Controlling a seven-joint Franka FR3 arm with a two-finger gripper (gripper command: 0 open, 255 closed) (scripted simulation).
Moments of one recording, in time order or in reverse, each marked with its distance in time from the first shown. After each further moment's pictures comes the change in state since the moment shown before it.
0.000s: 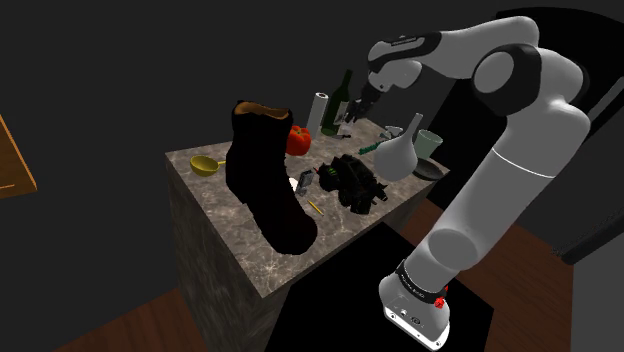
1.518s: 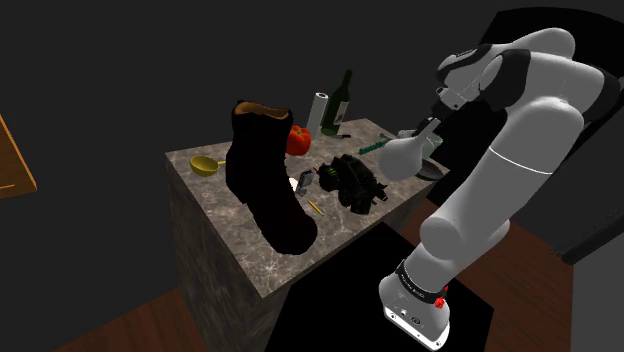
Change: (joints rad) arm -0.287 0.036 -0.270 0.072 0.057 -0.202 -0.542
